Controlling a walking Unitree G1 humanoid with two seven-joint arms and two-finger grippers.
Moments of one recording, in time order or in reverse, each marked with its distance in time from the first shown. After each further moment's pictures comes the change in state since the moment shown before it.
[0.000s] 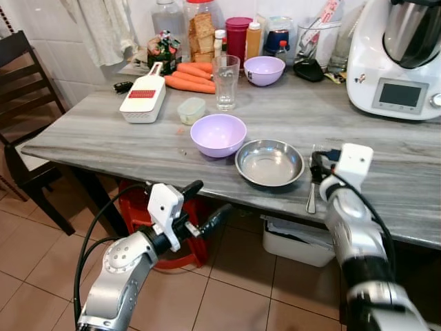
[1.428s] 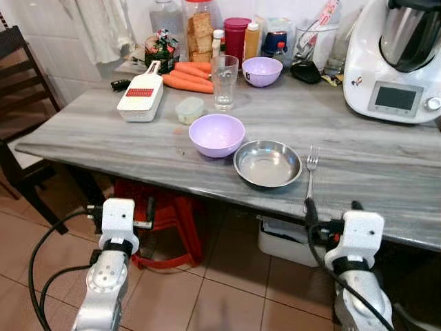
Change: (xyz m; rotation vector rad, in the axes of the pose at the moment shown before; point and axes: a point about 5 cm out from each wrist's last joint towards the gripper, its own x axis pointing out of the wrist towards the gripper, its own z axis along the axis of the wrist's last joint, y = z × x) left arm -0.056 0.052 -0.039 0.213 0.163 0.882; right arm -0.123 -0.004 -0.027 -0.116 -0.076 0.104
